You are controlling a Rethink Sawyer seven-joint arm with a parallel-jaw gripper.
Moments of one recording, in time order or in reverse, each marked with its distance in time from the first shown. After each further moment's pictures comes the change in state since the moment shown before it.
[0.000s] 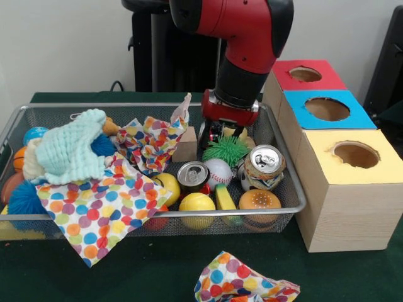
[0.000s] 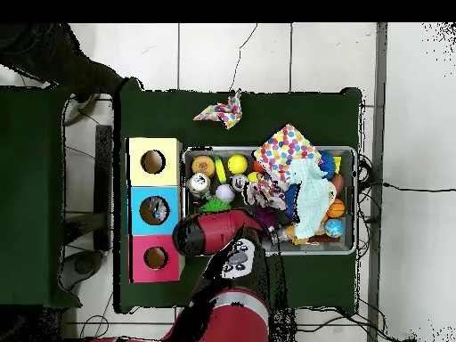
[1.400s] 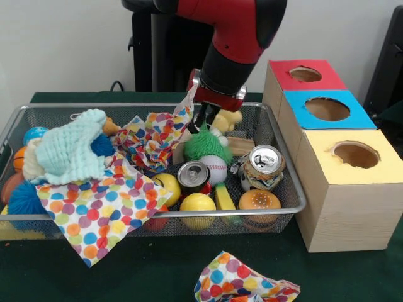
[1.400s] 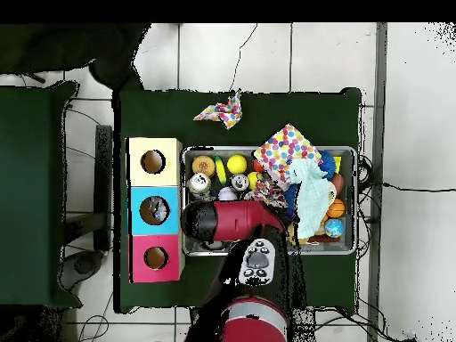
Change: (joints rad) arm -0.049 -0.058 -0.020 -0.047 0.095 0.320 0.000
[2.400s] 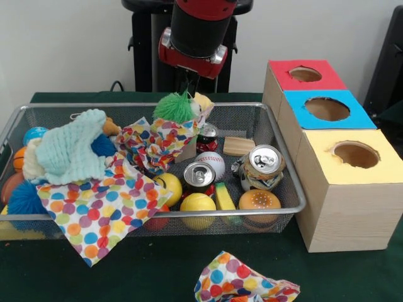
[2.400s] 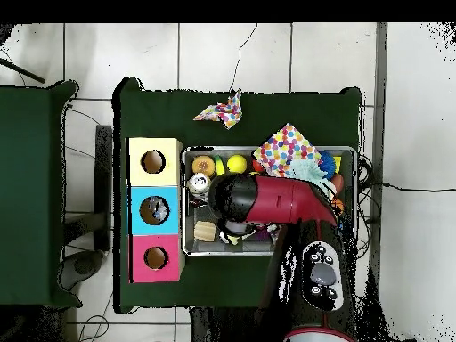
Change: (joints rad) arm -0.175 -0.157 0.124 -0.051 -0.008 0.276 0.000
